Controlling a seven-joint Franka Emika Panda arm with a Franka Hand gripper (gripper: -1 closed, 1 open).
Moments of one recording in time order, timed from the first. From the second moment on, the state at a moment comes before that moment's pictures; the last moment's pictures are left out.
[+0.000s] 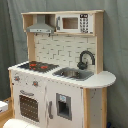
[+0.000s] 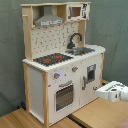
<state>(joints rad) 0.02 -1.51 1.60 -2.72 0.01 2.71 -0.75</state>
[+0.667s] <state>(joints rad) -0.09 -1.51 1.50 -2.71 0.00 2.80 -0.83</state>
